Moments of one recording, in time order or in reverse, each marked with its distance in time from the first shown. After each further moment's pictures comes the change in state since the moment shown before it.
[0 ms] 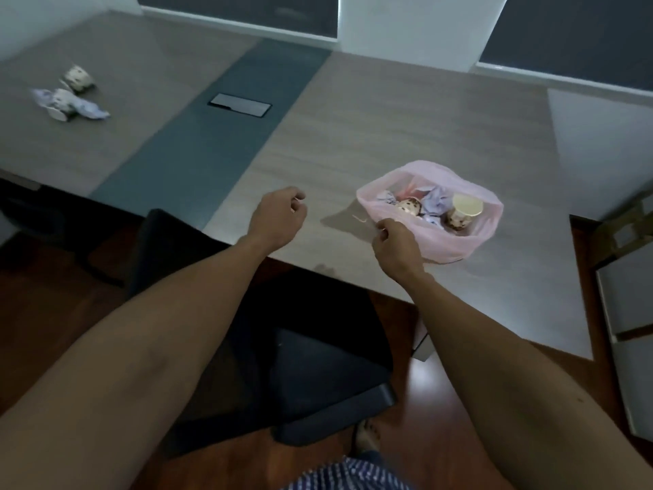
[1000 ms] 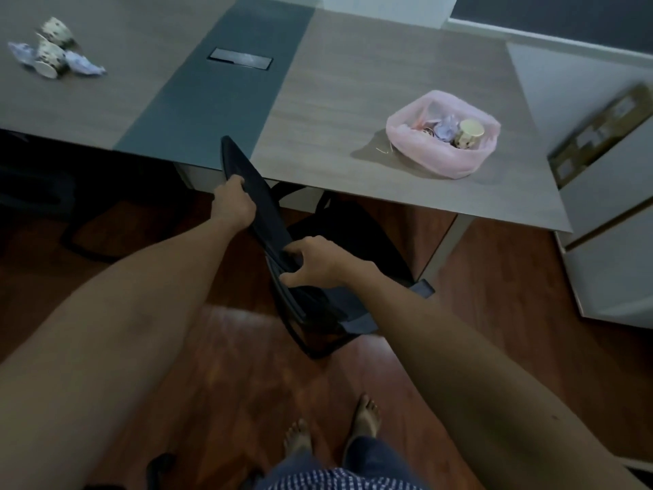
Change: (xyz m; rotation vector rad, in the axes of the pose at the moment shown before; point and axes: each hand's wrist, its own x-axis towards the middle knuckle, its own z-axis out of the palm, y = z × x) left_hand -0.156 -0.206 -0.138 0.056 -0.116 -0.285; right_hand -0.265 -0.235 0.164 -0.170 -0.636 -0.224
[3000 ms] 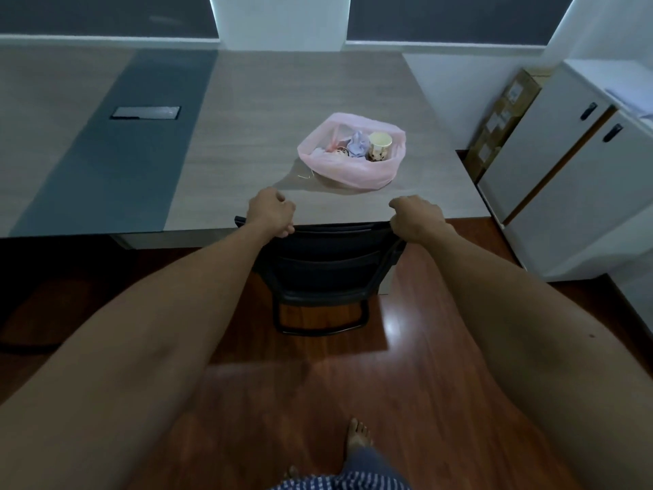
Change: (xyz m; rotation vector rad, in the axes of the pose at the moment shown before) left_hand -0.020 0.213 0.104 -0.338 -0.273 0.132; right_hand -0.128 0.242 -0.162 -0.345 0.465 0.649
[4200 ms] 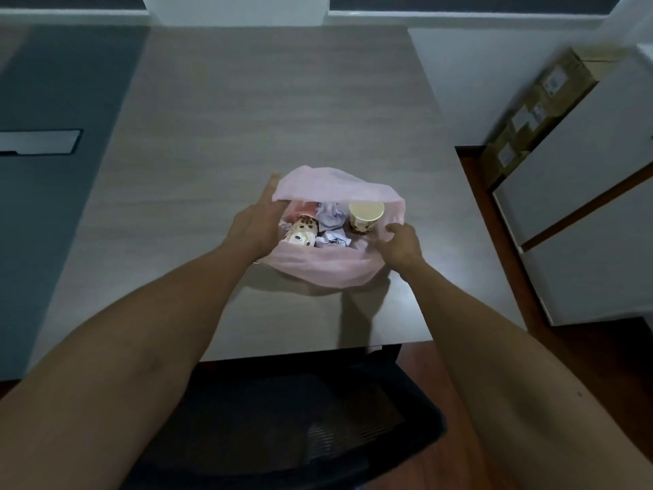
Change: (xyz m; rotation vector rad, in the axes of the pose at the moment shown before) left_hand 0.356 0.101 0.139 0.837 -0.188 0.456; right_hand 0.370 0.104 0.075 0.814 -0.068 0.443
